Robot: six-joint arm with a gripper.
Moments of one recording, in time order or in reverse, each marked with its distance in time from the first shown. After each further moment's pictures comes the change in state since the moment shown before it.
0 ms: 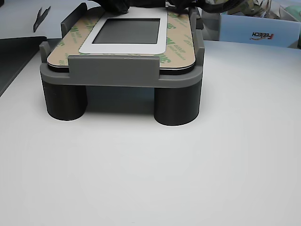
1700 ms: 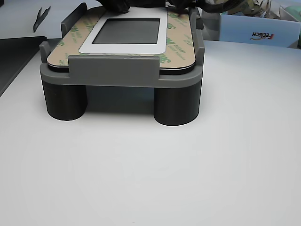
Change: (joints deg) arm 0.0 -3.5 -6.4 6.0 -0.6 0.8
